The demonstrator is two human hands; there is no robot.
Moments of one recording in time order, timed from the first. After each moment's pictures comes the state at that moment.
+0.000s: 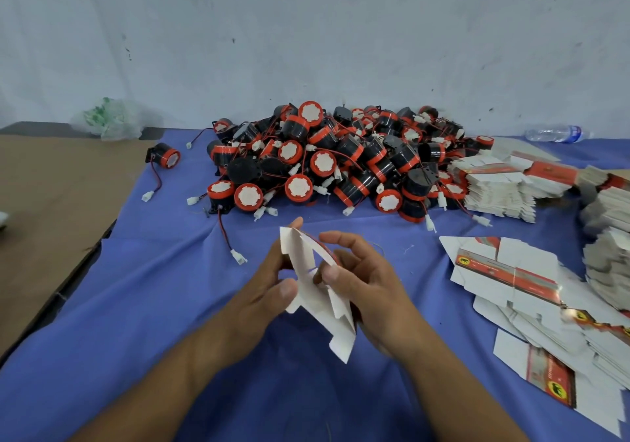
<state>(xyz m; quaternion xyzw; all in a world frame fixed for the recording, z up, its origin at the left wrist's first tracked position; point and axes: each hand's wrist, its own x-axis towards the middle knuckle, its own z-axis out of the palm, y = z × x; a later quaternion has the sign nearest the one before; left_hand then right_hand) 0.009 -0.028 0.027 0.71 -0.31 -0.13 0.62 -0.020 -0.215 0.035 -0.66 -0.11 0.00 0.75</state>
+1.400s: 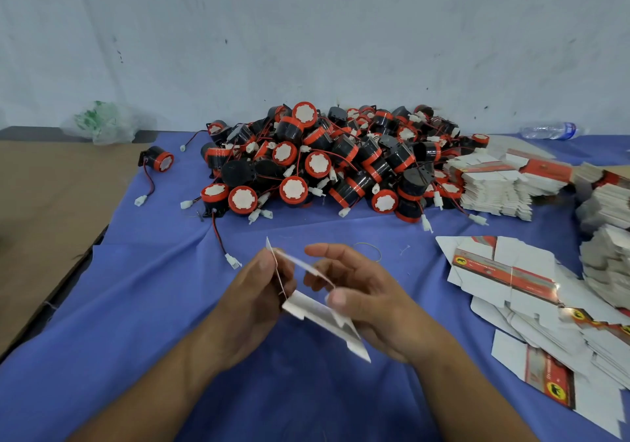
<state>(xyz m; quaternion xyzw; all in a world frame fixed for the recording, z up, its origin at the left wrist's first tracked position) 0.015 -0.044 0.026 0.51 -0.15 -0.20 0.82 -0.023 -0.230 0.038 -0.62 -0.17 0.09 0.76</state>
